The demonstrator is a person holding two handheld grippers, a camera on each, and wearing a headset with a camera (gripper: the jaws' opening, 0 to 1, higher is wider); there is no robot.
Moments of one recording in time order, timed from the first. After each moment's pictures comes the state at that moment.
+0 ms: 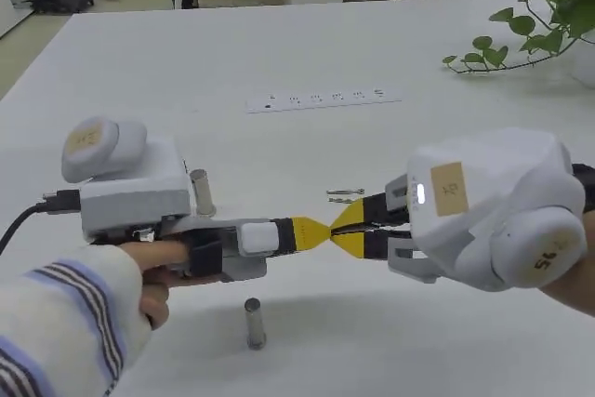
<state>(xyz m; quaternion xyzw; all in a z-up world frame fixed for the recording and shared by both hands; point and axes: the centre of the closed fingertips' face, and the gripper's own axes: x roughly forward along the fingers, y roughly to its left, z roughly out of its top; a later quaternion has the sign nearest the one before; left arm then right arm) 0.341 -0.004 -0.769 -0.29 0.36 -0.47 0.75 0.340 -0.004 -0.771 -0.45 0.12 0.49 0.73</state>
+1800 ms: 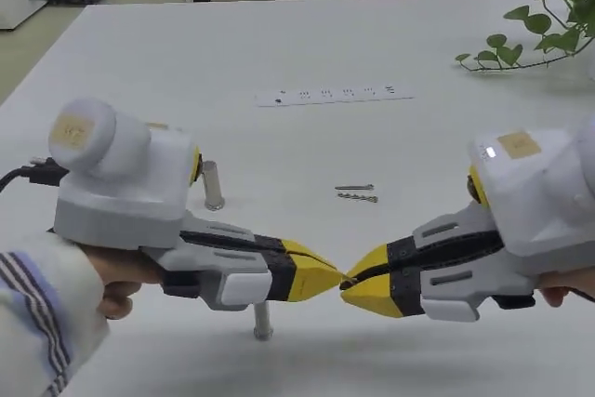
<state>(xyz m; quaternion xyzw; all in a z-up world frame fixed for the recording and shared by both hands) 0.285 0.000 -0.762 -0.04 0.29 -0.63 0.72 0.281 0.005 -0.783 -0.14 0.24 0.61 0.74</state>
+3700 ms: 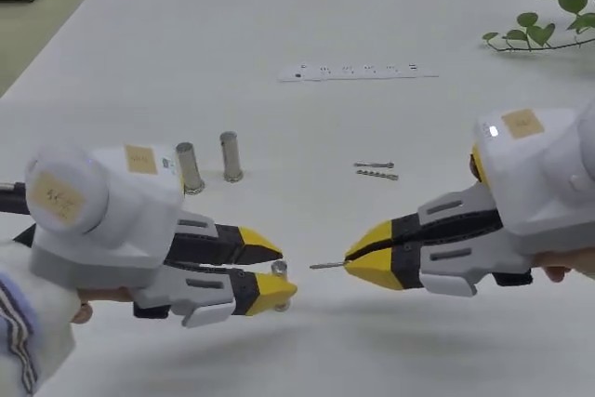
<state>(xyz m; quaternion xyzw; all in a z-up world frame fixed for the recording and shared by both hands) 0.303 0.057 -0.816 0.13 0.24 -0.56 0.78 0.293 0.019 -0.793 -0.15 0.24 0.60 0.75</state>
